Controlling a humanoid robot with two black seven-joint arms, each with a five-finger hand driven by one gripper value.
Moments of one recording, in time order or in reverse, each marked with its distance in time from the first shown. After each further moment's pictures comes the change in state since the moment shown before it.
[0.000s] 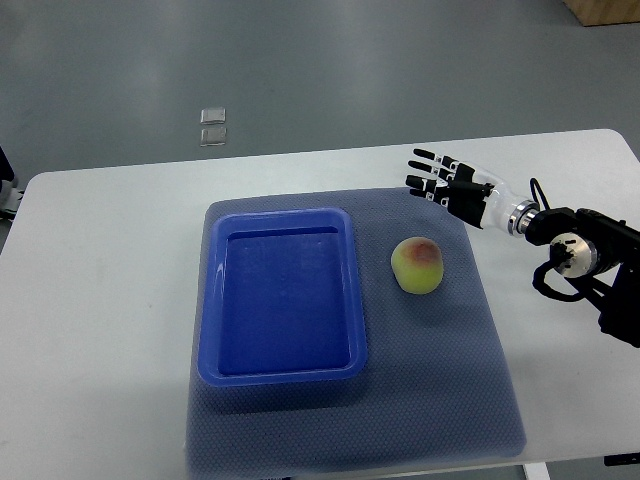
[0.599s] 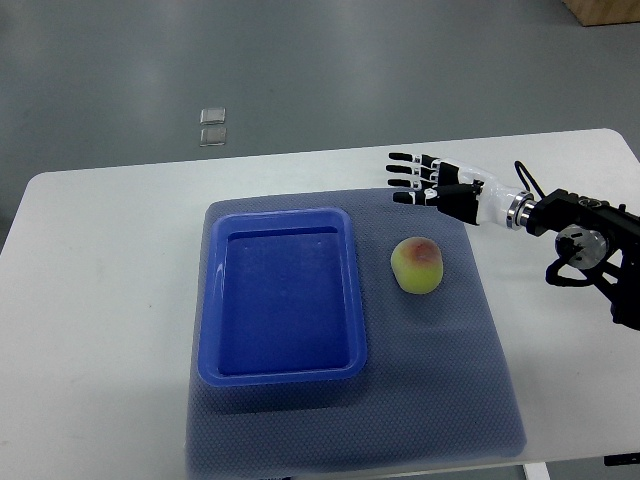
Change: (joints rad) left arm 0.000 0.000 0.000 0.002 0.001 0.005 0.015; right arm 0.045 -0.032 -0.008 0.013 -0.232 0.189 0.011
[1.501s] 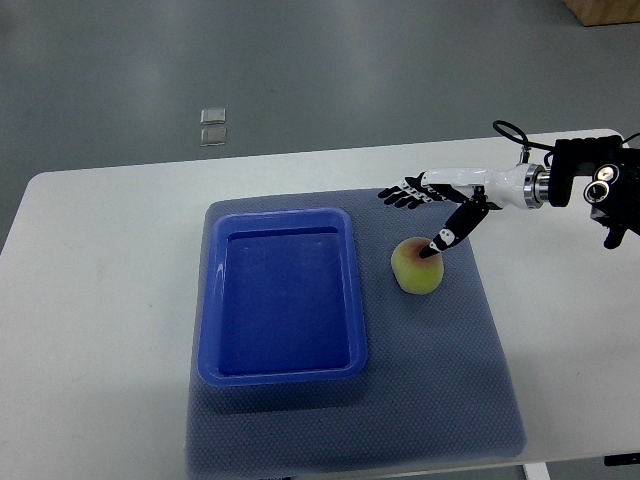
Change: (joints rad) left arm 0.001 0.000 0.000 0.000 0.000 -0.007 -0.002; right arm 0.074 -0.173 -0.005 0.263 -0.830 0.046 0.126
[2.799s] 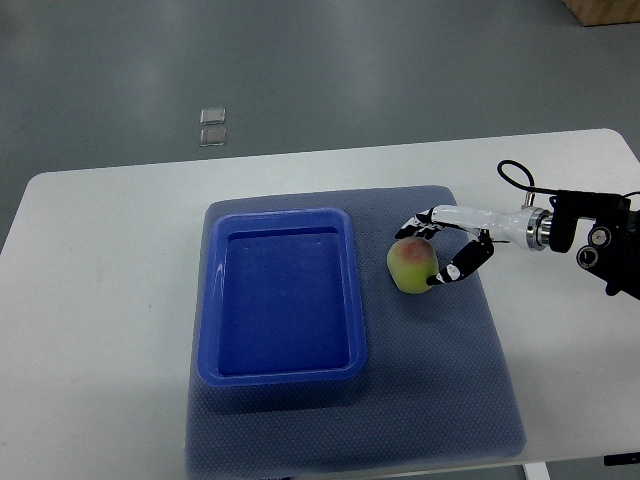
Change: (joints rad) left arm 0.000 0.000 0.003 -0.003 0.000 -0.002 -0.002; right arm -0.116 -0.028 -0.090 0.078 -0.150 -0.280 0.057
